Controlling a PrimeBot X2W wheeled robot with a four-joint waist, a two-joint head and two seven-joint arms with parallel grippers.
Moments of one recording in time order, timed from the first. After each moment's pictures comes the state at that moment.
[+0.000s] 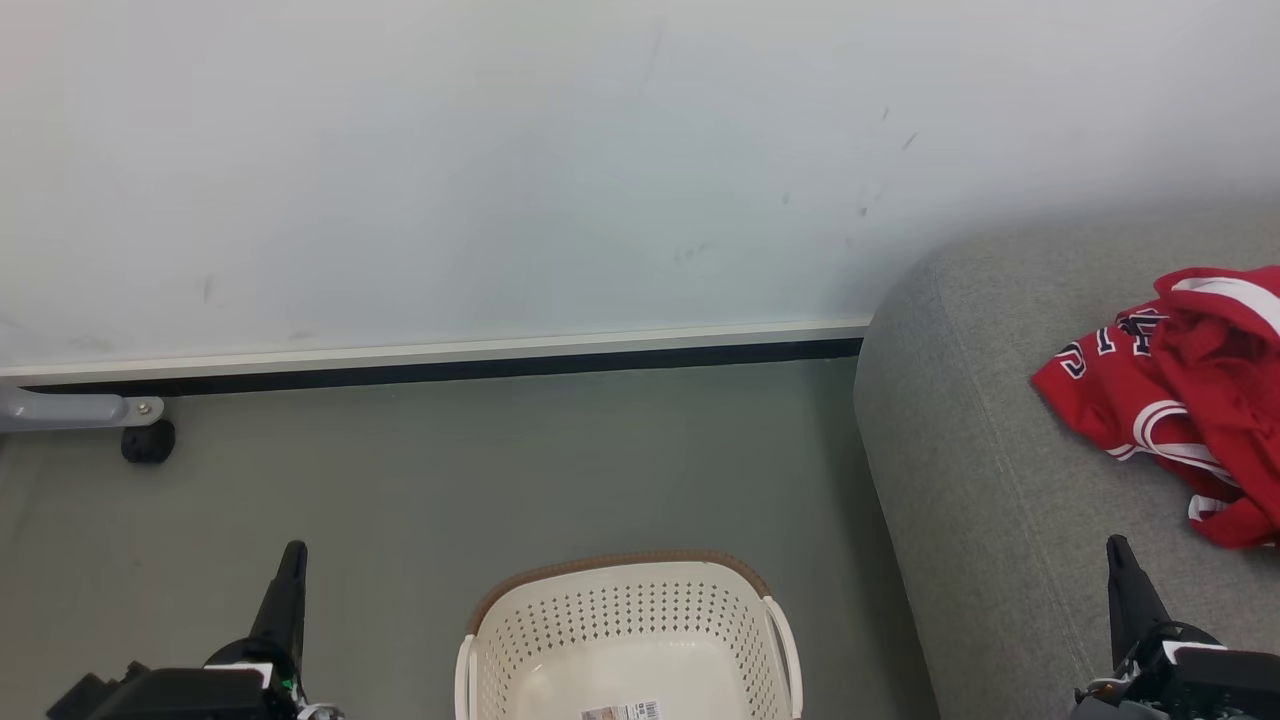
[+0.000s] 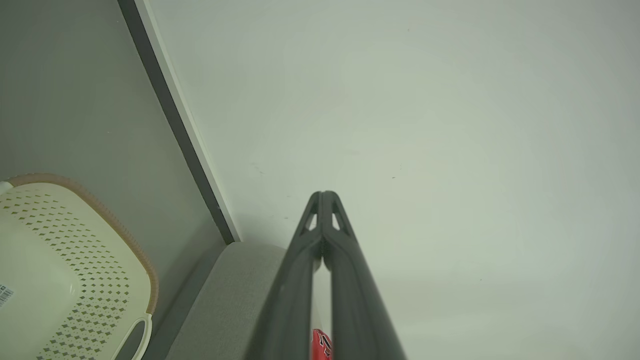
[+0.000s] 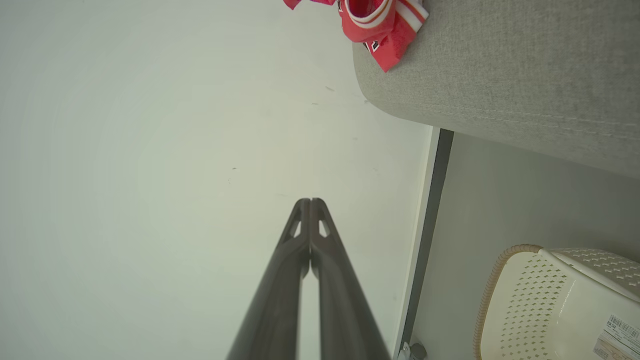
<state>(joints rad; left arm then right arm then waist) -0.08 0.04 0.09 0.28 -1.60 -0.12 0.11 -0.09 -0.04 -0.13 0.28 1.60 0.12 0.11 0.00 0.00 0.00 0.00</state>
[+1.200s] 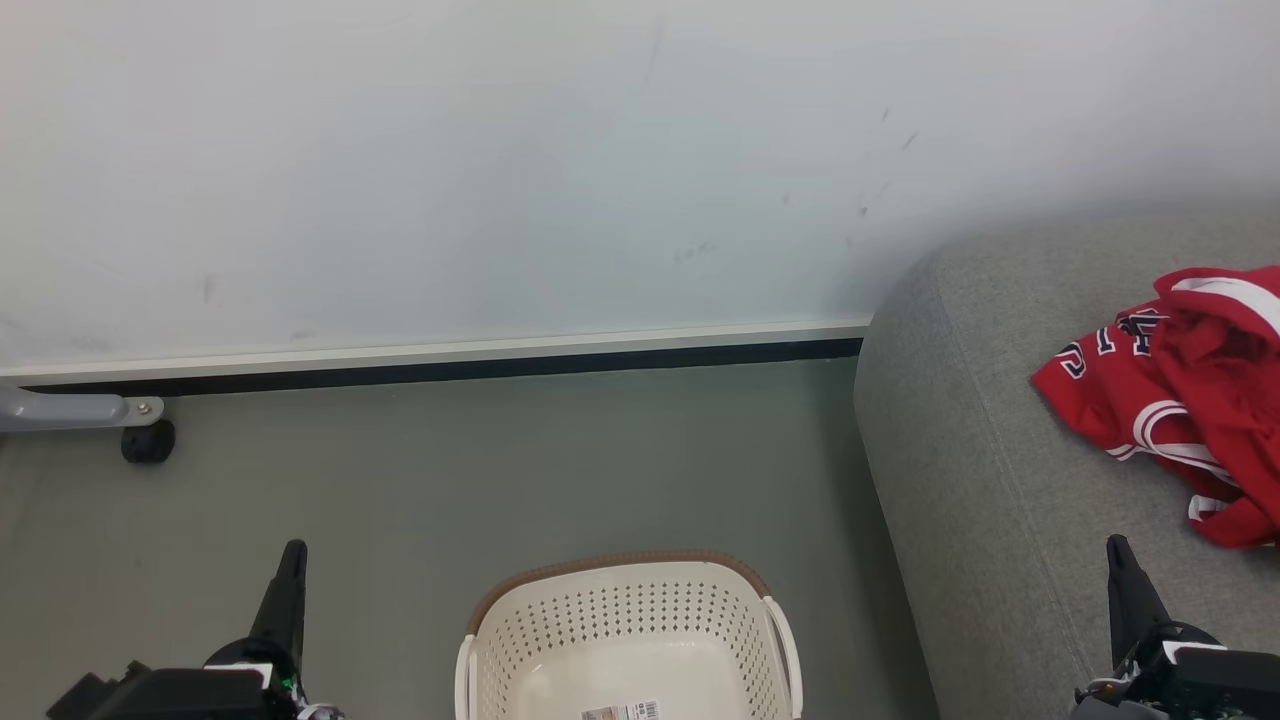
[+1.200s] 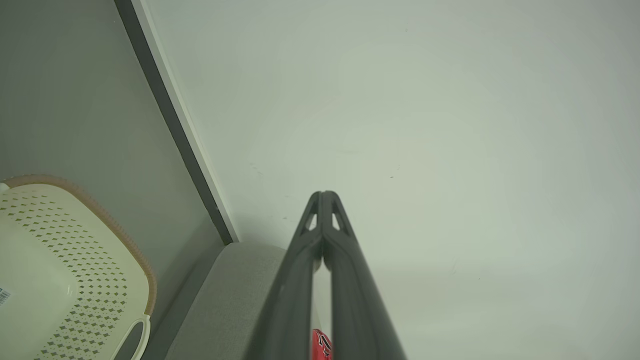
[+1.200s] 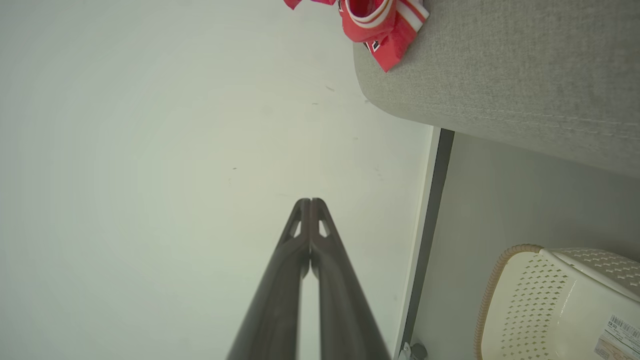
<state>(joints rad) -0.08 0.04 0.09 0.28 -1.60 -0.12 0.11 -0.09 -0.04 -0.13 0.28 1.60 0.12 0.11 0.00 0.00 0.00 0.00</state>
